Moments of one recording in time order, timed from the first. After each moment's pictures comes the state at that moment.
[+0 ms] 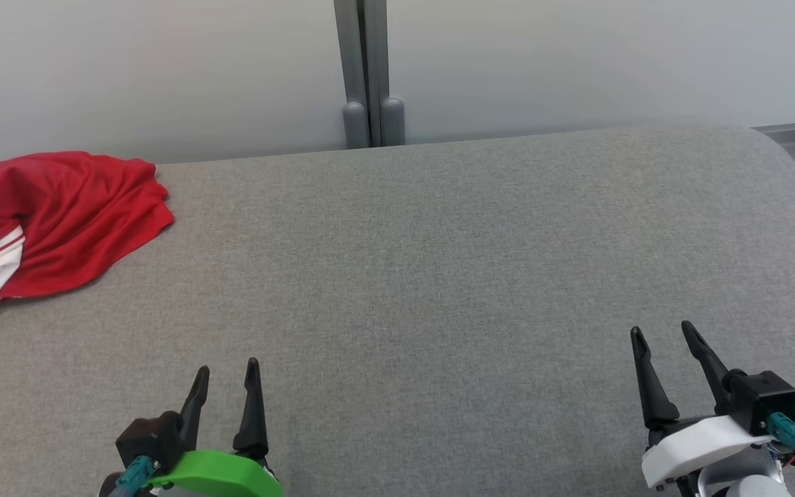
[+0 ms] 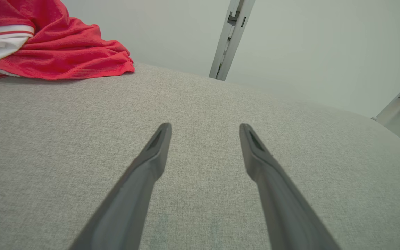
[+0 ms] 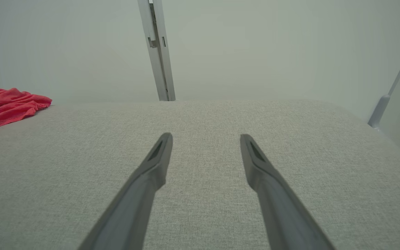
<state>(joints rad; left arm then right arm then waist) -0.02 0.05 -0.15 0.33 -0.39 -0.07 -0.24 -0.01 -0.05 -0.05 0.19 0.13 0.13 -0.24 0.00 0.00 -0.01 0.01</state>
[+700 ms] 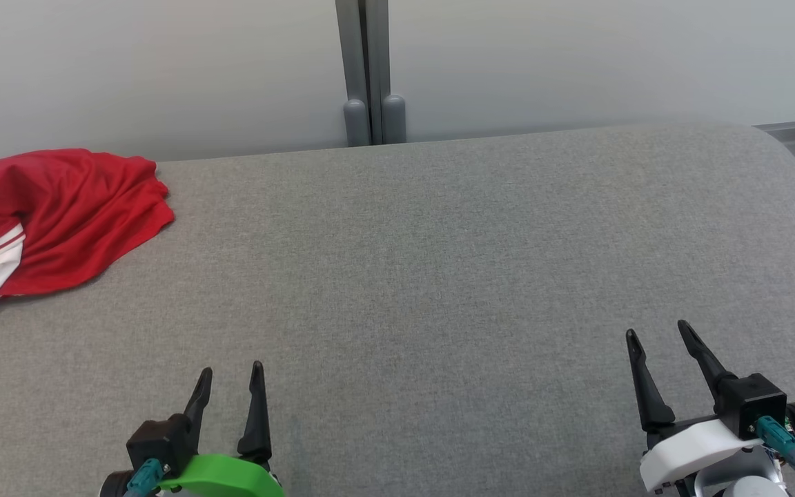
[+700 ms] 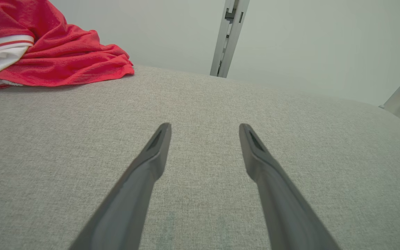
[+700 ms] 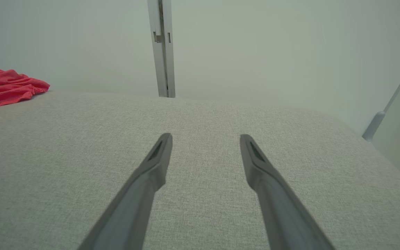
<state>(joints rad) -0.02 0.05 -0.16 0.34 -0.33 -0.07 -0.26 -0.01 -0.05 -0.05 0.19 0.04 0.13 -0.26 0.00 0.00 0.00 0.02</state>
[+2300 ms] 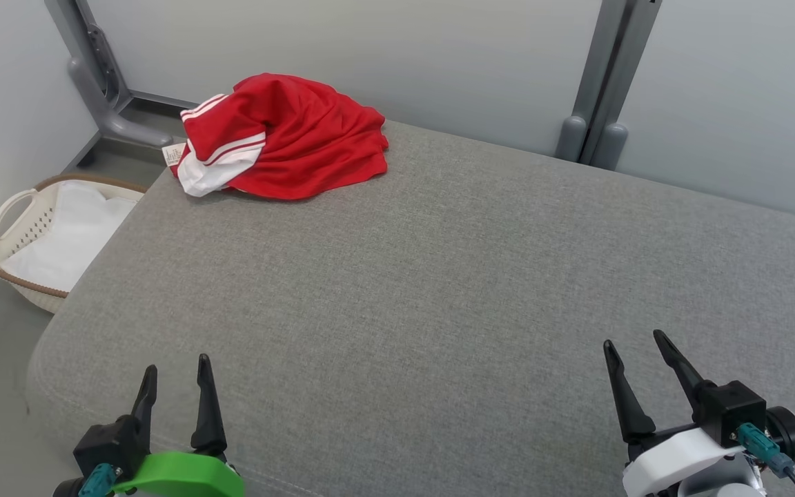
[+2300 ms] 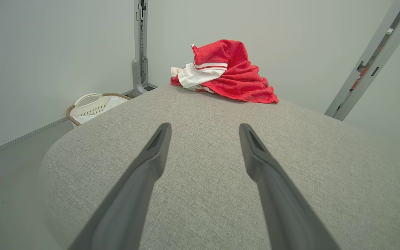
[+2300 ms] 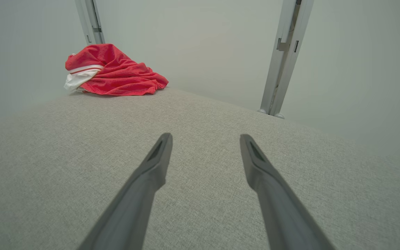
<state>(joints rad) -0.01 0.05 -0.04 0.30 -0.30 -0.05 -0.26 0.00 -0.05 0.01 0.19 0.07 0.13 -0.26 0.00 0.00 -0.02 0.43</state>
